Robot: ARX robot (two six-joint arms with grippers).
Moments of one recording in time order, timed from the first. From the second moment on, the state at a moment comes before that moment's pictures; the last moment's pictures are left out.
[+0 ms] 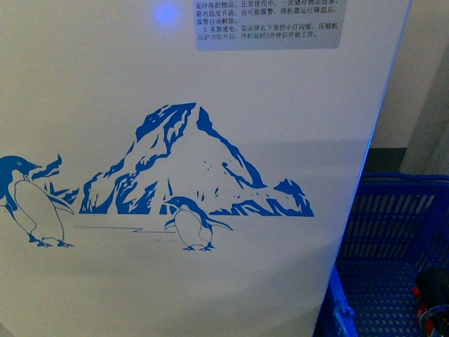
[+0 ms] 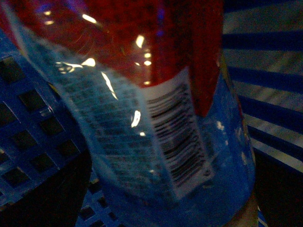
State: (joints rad) left arm -0.01 0.00 0.02 0.00 0.00 0.00; right arm -0.19 2.97 1.48 0.05 0.47 0.22
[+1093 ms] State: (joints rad) left arm -0.01 0.00 0.02 0.00 0.00 0.00; right arm -0.13 1.73 0.89 0.21 0.22 0.19
